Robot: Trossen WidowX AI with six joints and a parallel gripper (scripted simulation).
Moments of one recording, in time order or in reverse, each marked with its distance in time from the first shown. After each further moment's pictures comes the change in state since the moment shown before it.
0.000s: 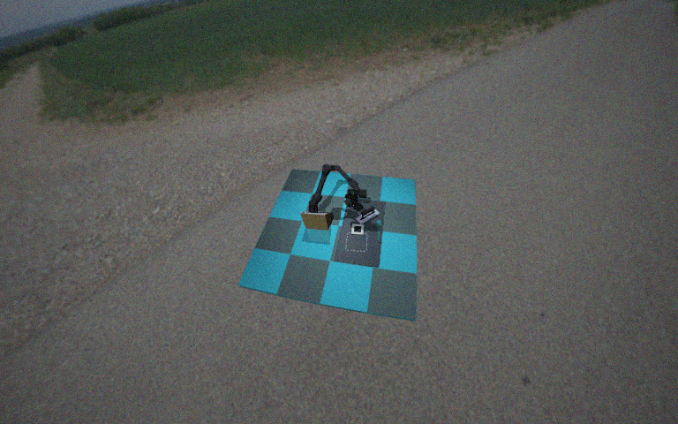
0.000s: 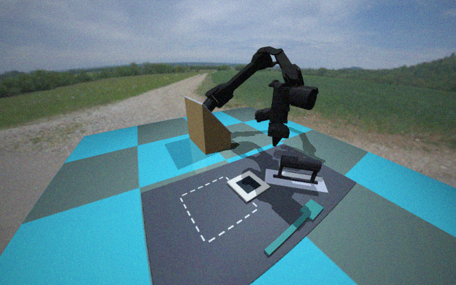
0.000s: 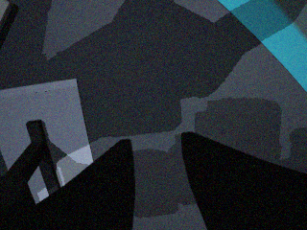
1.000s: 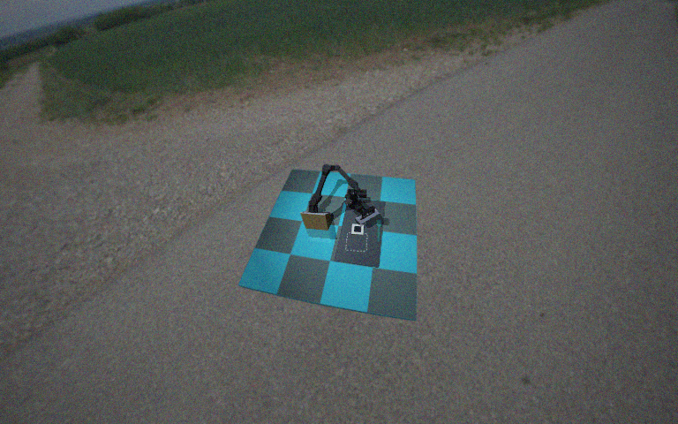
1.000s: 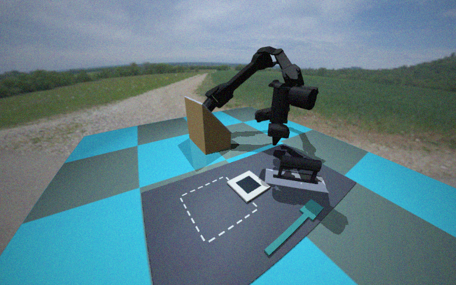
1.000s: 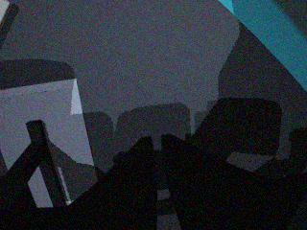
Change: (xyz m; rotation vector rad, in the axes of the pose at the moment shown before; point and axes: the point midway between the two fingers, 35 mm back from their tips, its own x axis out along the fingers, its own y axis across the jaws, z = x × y) arm 0.000 0.000 0.000 0.000 0.000 0.000
